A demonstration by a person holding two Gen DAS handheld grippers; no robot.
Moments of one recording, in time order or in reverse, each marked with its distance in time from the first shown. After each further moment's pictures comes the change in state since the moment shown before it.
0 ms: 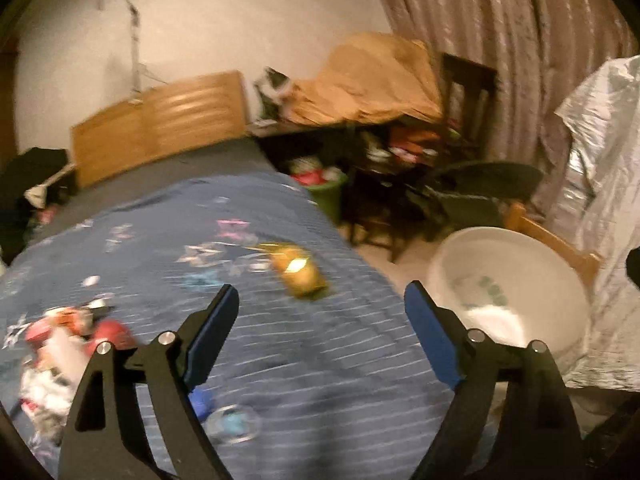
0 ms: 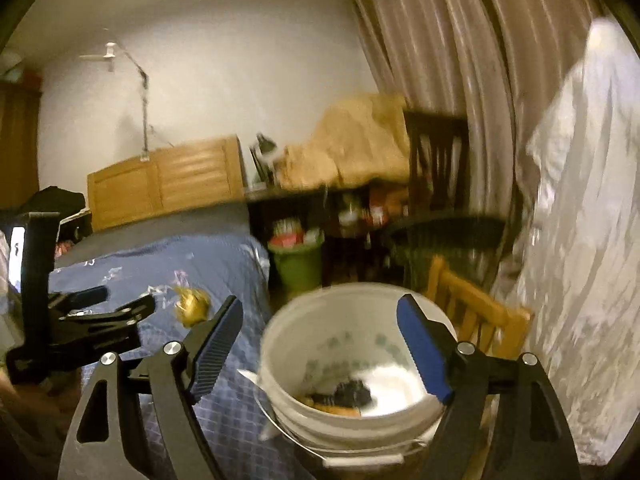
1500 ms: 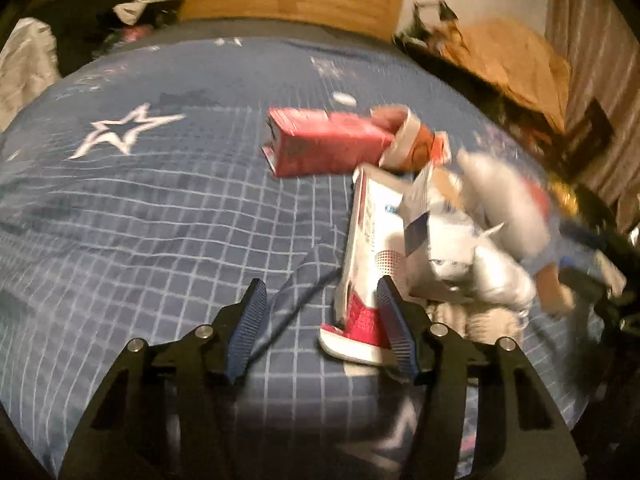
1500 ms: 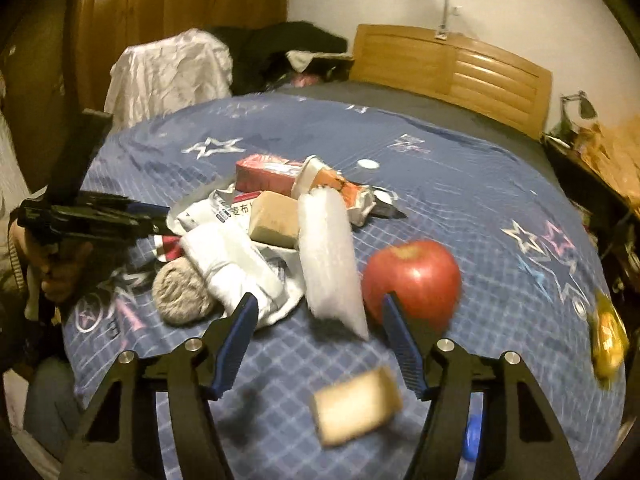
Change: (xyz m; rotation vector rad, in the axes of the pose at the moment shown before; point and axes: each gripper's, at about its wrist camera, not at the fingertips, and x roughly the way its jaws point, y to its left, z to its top) left arm -0.033 0.427 -0.163 -0.407 0.378 0.027; right arm 0.104 0.470 -0.076 -0.568 0.464 0.843
